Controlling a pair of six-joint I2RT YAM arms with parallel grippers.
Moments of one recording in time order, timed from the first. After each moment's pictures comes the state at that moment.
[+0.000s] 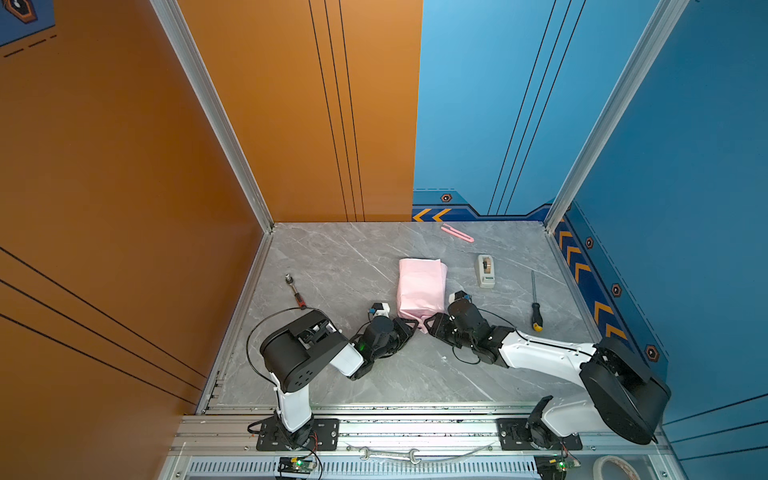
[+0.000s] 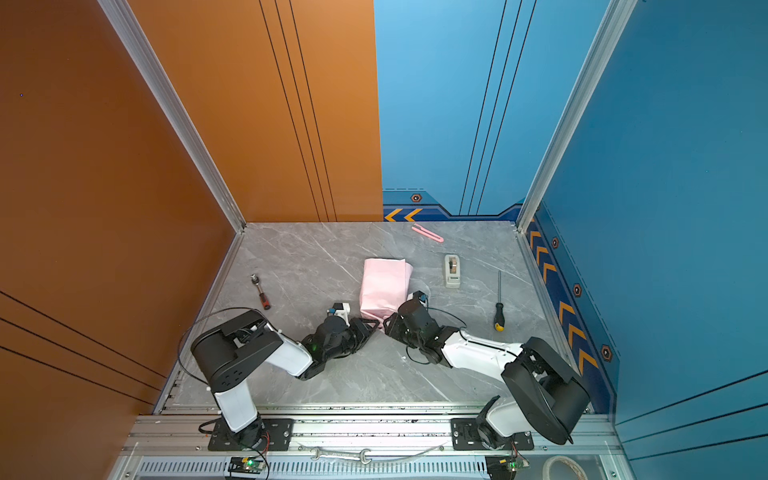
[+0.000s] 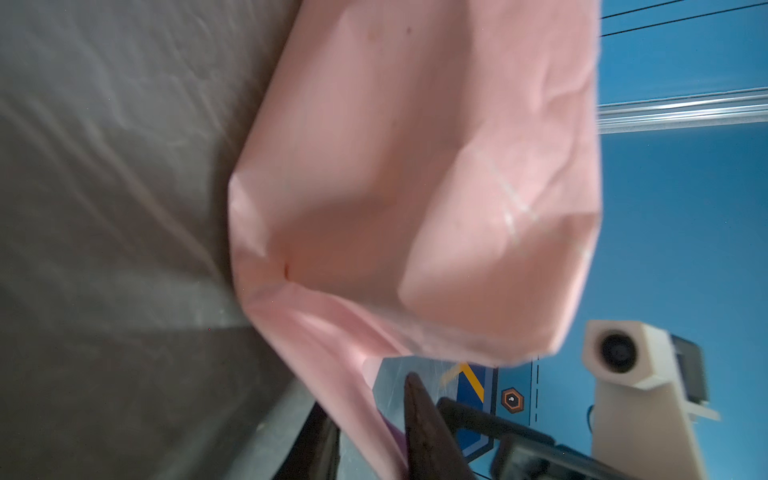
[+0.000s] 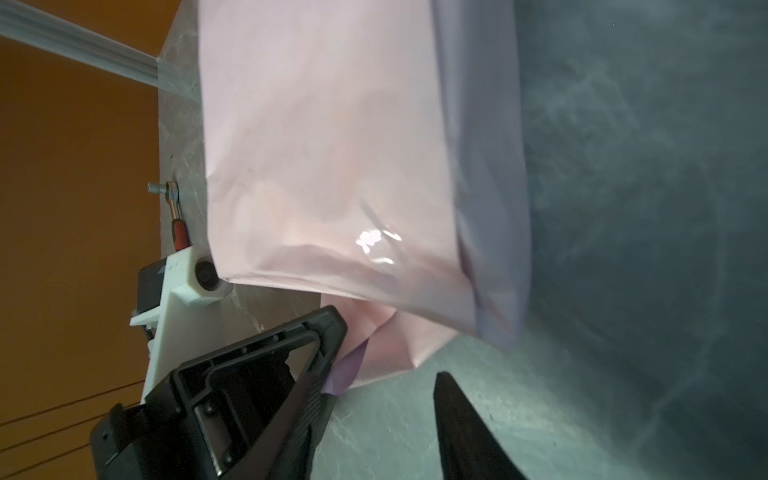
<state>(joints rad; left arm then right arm) -0.79 1.82 0.46 0.96 0.04 -1.43 0.75 1.42 0.58 0.11 -0.08 1.12</state>
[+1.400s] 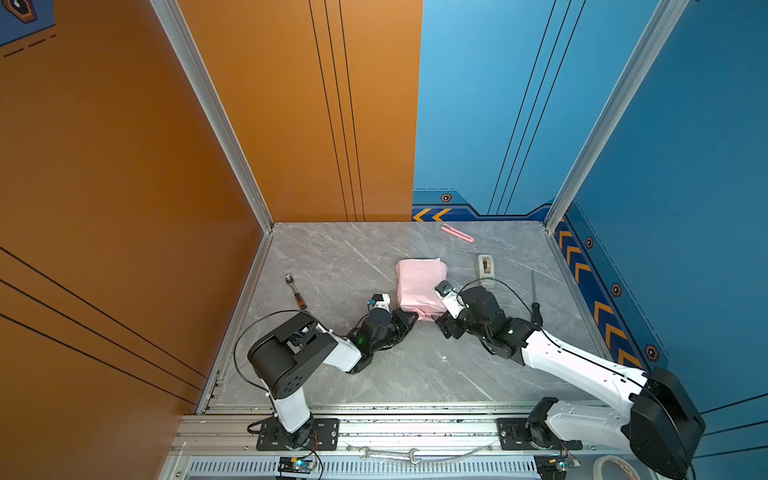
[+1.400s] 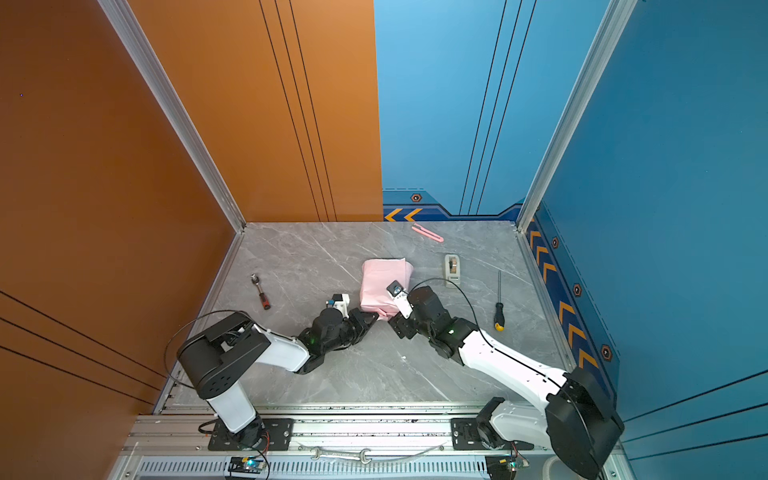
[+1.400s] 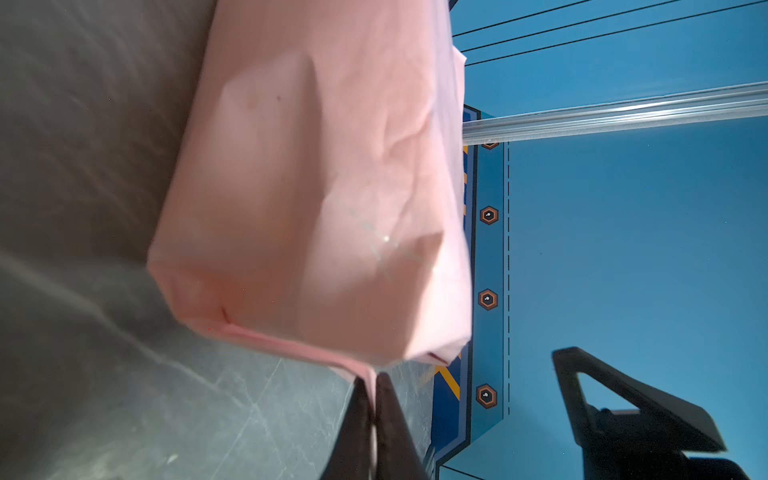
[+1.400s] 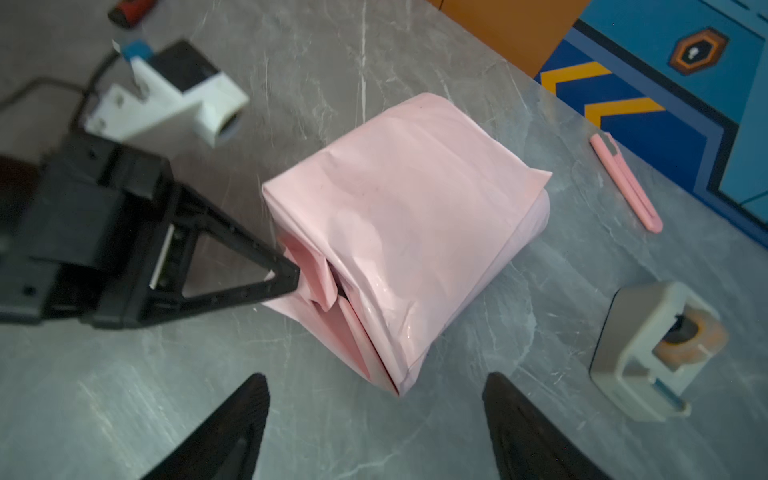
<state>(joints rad) -0.75 1.72 0.50 0.91 0.08 -1.40 0.71 1.25 0.71 -0.15 0.05 -0.31</state>
